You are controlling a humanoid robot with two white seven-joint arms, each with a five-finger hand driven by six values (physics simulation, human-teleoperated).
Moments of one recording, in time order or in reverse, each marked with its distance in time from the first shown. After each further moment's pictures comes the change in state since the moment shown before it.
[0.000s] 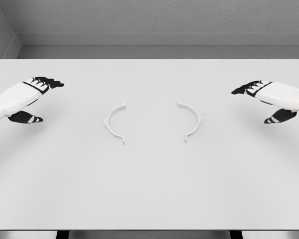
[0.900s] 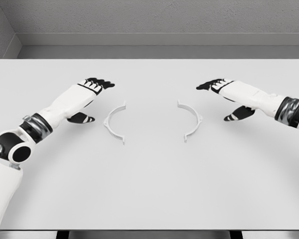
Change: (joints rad) left arm -0.014 -0.339 -0.056 -0.111 -0.242 0.164 0.000; right arm -0.049 0.266 0.007 0.071 0.042 -0.002 0.001
